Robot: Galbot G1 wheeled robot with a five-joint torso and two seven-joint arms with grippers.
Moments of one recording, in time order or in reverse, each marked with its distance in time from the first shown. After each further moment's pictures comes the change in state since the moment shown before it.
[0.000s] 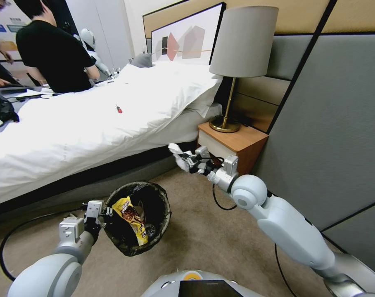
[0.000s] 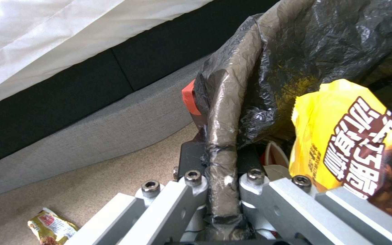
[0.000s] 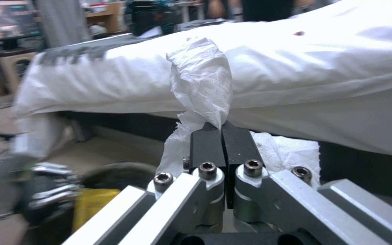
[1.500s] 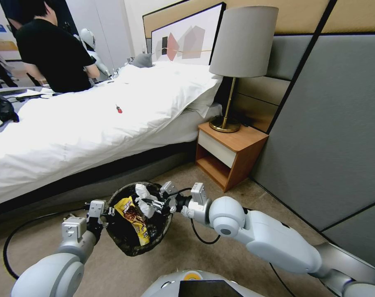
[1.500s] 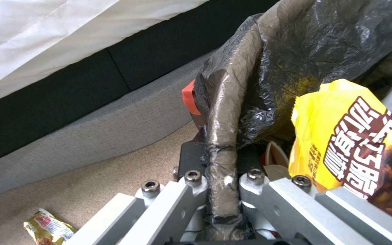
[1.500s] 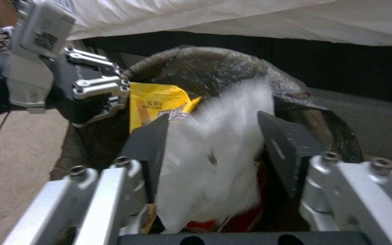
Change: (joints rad) left arm -0.002 -0.003 0.008 0.000 0.006 0.001 0.002; right arm 0.012 0.048 -0.286 -0.067 -0.050 -0.053 0.099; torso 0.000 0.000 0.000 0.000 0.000
